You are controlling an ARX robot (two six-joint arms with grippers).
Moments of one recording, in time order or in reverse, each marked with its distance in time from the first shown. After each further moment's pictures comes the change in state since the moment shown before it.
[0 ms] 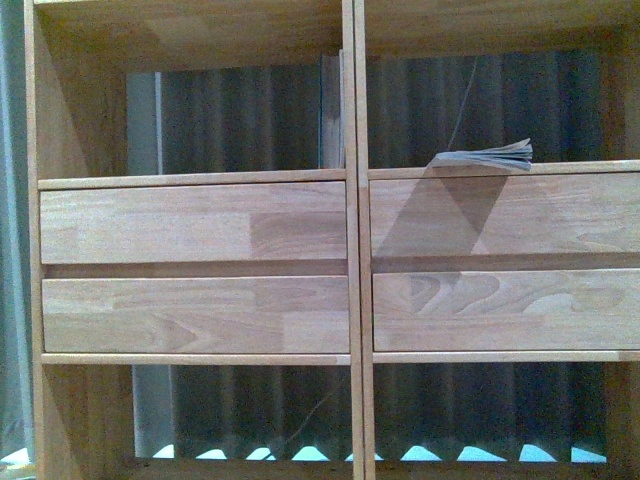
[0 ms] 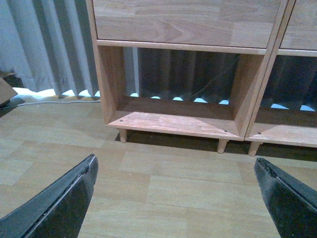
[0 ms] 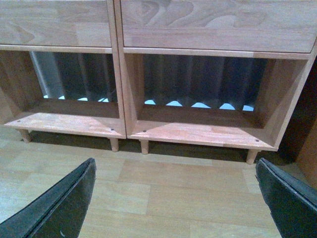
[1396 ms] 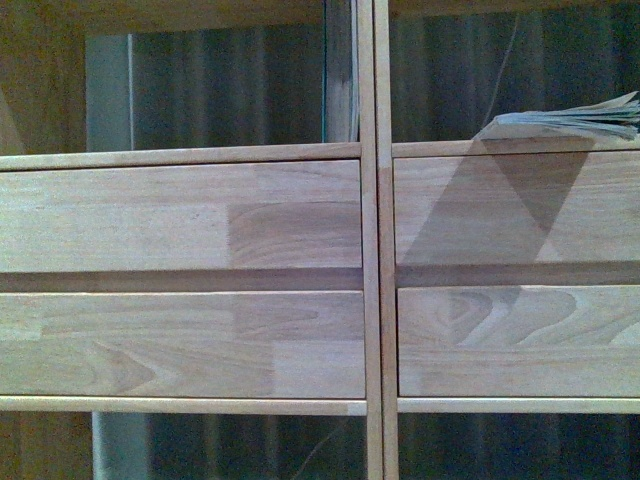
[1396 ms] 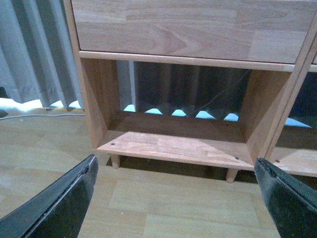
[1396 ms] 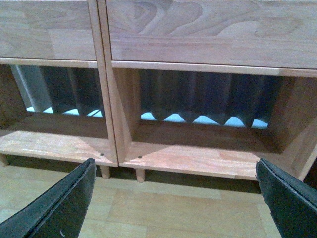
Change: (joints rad) left arm 0.000 0.000 0.000 0.000 0.000 0.000; right arm 0.000 0.000 0.000 0.000 0.000 0.000
